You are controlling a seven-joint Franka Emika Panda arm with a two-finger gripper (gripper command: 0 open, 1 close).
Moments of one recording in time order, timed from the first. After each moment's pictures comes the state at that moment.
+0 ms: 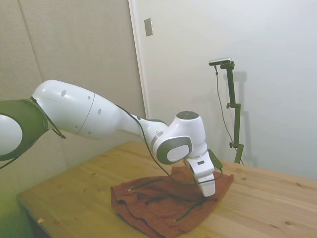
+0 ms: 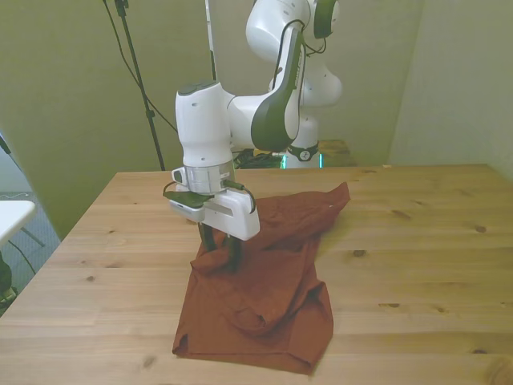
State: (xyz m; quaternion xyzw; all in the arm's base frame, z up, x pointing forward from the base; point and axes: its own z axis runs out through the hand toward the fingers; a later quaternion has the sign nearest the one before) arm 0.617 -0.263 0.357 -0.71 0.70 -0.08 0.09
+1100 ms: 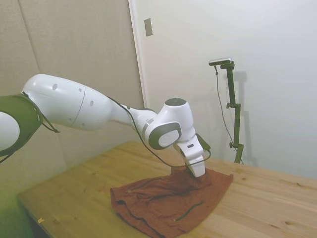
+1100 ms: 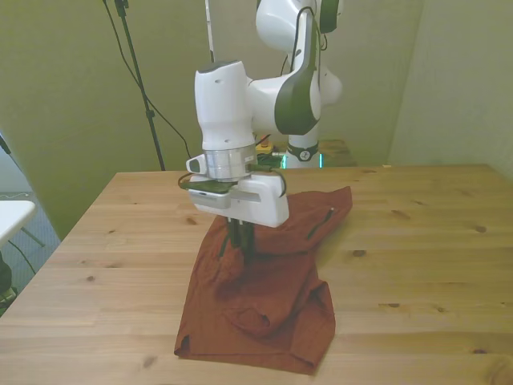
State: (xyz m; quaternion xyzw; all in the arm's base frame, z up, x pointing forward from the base) arm 0.652 -0.188 0.406 -0.74 0.65 -0.10 0.14
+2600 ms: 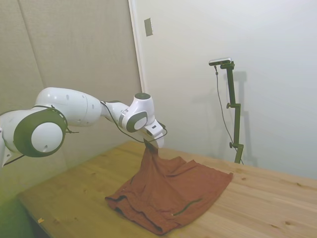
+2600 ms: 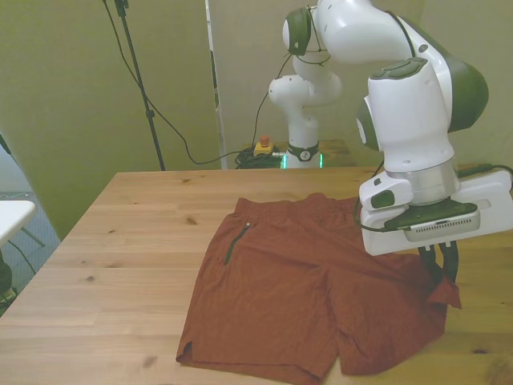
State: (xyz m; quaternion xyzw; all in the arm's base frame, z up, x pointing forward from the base) arm 0.740 0.059 0.409 -0.86 0.46 -0.08 0.20
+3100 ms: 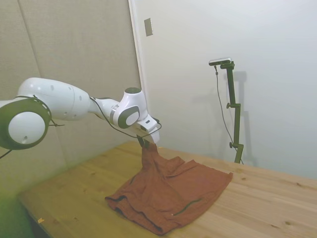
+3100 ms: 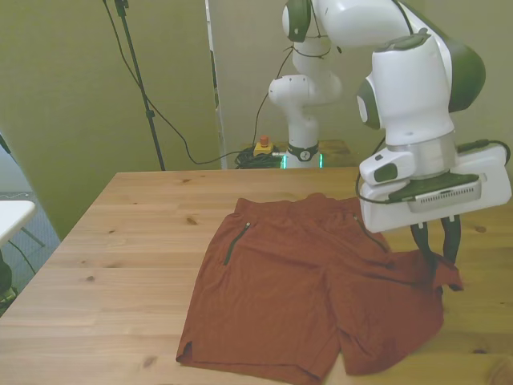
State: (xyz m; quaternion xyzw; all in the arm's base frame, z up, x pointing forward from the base) arm 0.700 0.064 0.452 -0.88 0.43 -0.11 0.19
